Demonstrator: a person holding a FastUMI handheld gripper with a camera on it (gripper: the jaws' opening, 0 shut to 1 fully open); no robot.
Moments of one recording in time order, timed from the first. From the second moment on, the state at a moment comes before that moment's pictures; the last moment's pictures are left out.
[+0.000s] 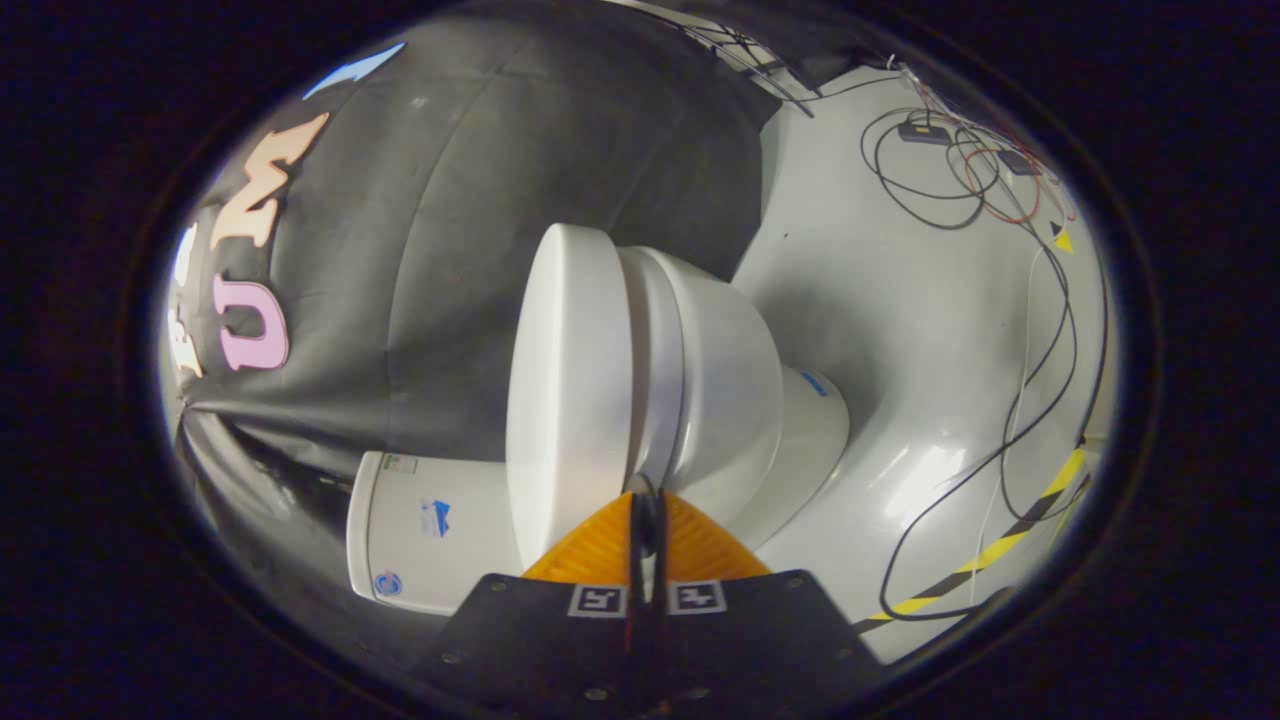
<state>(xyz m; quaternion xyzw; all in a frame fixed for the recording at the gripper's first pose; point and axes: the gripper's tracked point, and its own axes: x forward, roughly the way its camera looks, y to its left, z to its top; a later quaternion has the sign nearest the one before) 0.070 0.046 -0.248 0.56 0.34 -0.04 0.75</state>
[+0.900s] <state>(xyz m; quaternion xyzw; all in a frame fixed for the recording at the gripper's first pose) 0.068 0.049 -0.210 0.46 0.33 -0.02 0.82</state>
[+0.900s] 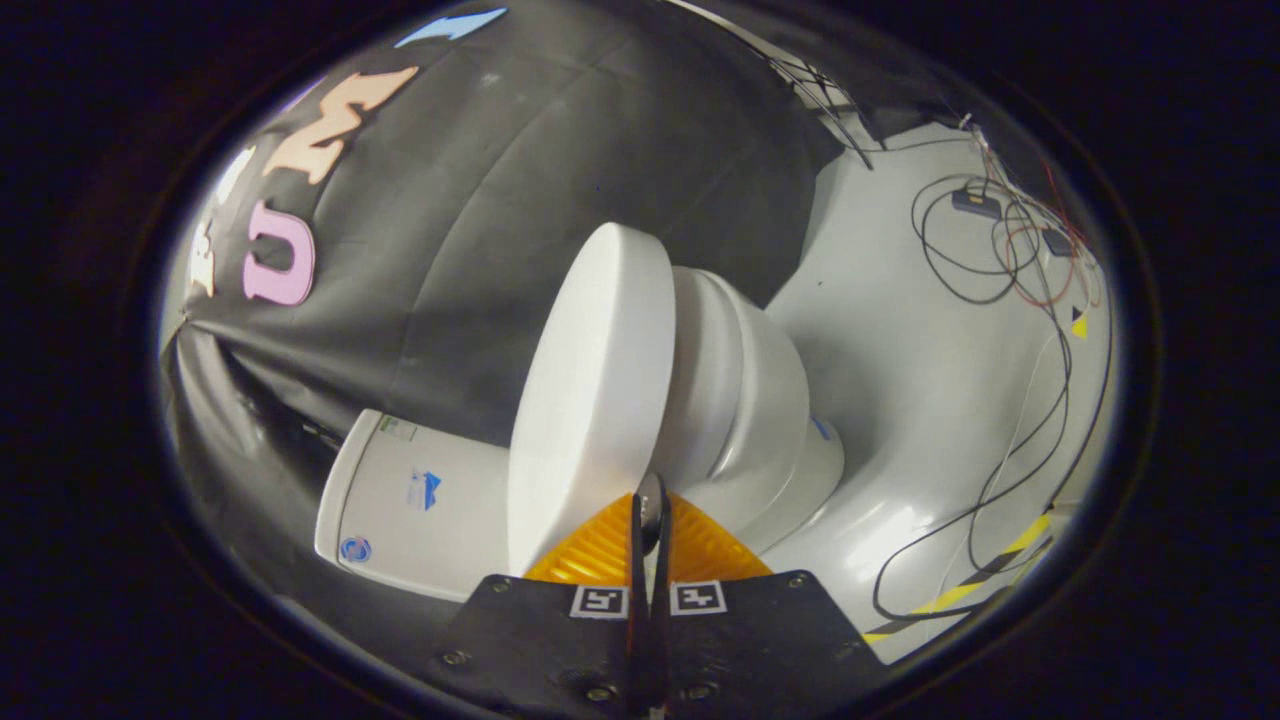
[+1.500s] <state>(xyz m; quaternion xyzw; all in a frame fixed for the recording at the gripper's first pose) 0.069 0.058 -0.168 0.41 0.31 0.00 0.86</state>
